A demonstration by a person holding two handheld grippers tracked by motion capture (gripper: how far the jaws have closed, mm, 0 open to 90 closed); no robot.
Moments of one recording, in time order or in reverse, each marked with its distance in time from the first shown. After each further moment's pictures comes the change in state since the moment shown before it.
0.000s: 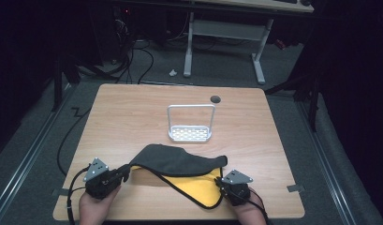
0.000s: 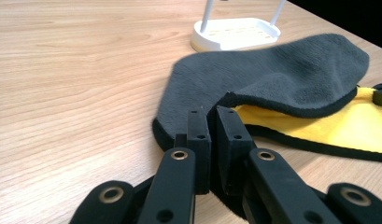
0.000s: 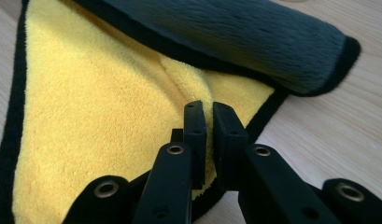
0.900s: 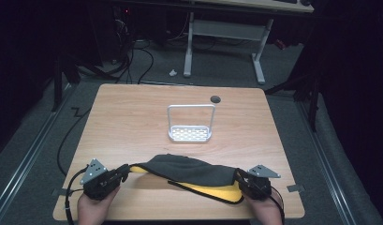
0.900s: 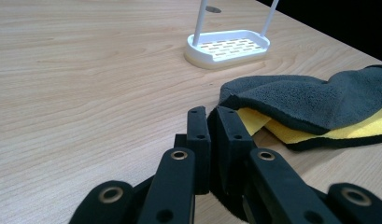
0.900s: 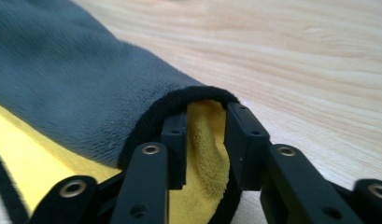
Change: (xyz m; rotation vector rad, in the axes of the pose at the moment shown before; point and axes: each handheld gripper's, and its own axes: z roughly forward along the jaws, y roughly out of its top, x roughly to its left) left arm -0.006 0.004 -0.008 -0.034 -0.017 0.020; right arm -0.053 -0.018 -0.026 -0.055 -0.090 0.204
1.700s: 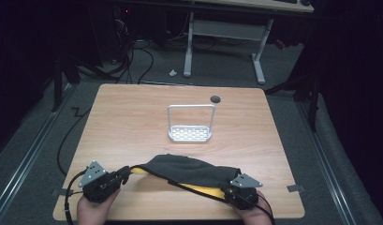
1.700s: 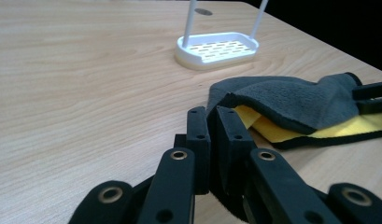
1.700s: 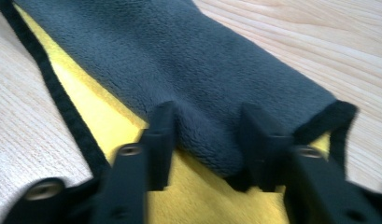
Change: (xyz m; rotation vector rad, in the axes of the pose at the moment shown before) left arm -0.010 0.001 -0.009 -0.008 -0.019 0.022; right arm 0.046 -0.007 0.005 0.049 0.049 -0.147
